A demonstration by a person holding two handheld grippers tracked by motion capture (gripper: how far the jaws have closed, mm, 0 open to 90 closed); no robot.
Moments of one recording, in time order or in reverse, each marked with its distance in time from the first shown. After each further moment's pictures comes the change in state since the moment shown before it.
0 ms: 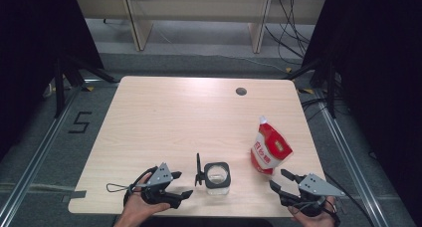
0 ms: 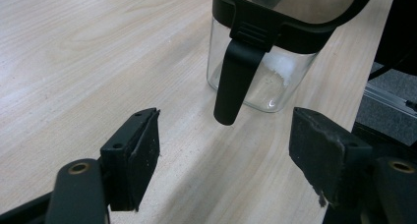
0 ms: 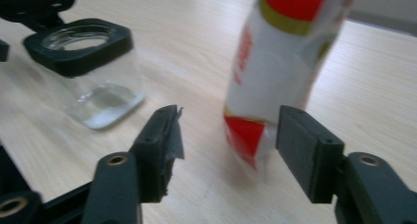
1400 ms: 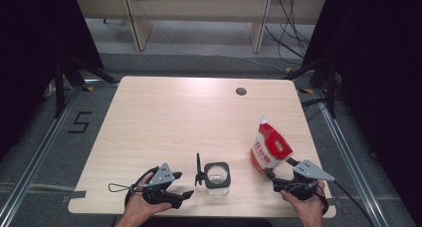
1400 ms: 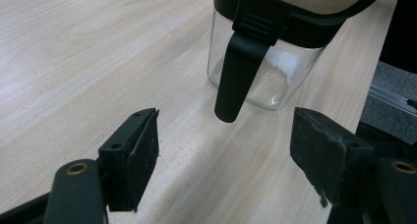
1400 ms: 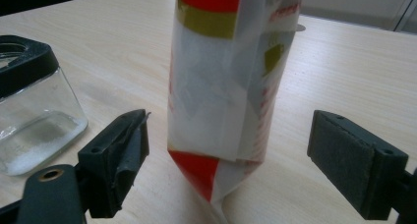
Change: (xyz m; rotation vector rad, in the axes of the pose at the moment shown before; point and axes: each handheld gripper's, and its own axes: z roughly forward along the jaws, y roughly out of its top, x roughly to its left) left arm -0.001 -0.001 0.004 0.010 -0.019 -0.020; right arm -0.025 0.000 0.041 -0.044 -0.087 0.064
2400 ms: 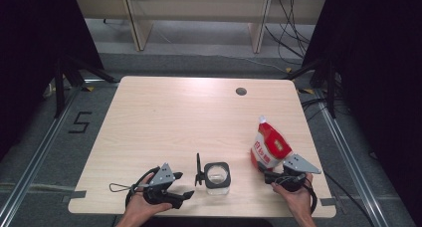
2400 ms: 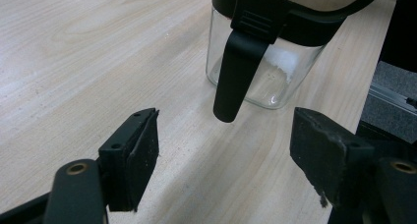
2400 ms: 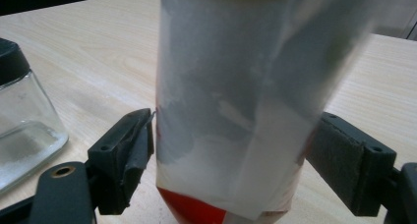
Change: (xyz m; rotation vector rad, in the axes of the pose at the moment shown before) left arm 0.000 0.000 0.002 0.008 -0.002 0.012; right arm -0.003 -0.004 0.036 -0.050 0.011 -0.041
